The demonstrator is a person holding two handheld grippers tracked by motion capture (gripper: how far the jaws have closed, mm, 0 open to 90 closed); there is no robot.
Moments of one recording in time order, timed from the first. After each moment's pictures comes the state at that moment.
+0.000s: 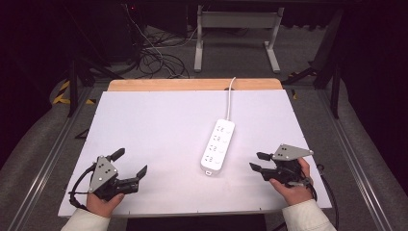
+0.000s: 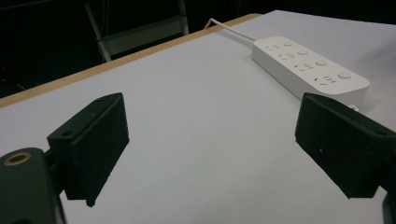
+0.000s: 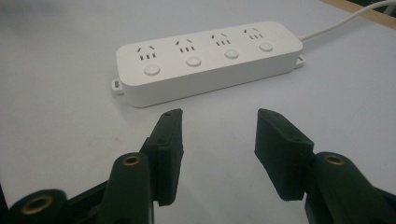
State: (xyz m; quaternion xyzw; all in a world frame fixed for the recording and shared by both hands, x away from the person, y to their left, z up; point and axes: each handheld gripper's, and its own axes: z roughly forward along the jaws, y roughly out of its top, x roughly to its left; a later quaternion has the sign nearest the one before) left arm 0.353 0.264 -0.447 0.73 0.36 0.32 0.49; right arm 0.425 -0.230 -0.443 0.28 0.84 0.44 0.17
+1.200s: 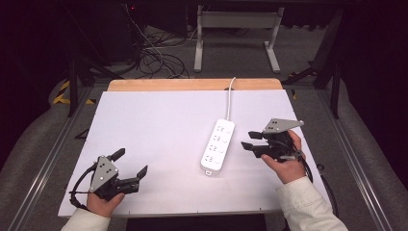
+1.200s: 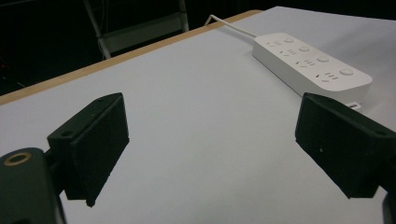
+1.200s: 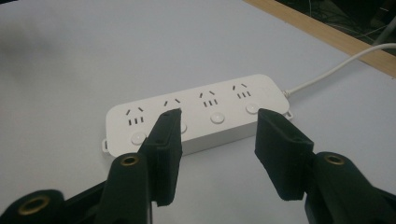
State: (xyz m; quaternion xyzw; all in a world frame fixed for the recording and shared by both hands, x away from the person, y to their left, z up) left arm 0.354 0.264 -0.447 0.73 0.36 0.32 0.48; right arm 0.470 -0.200 -0.394 0.27 0.84 0.44 0.16
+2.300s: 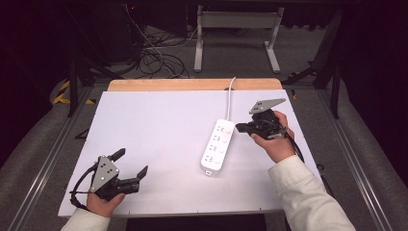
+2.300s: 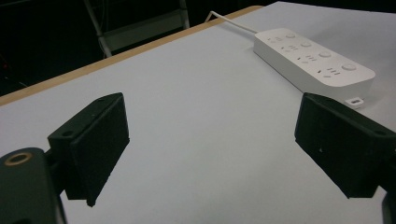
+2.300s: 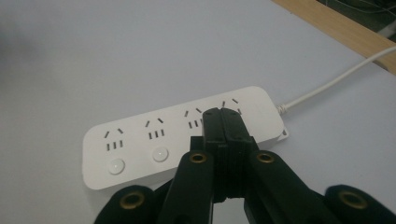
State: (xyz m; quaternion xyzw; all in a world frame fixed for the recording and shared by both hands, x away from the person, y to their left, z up) left arm 0.354 0.262 -0.448 0.74 0.36 0.32 0.48; right arm 0.520 -0.173 -0.377 0.27 0.87 0.39 0.13
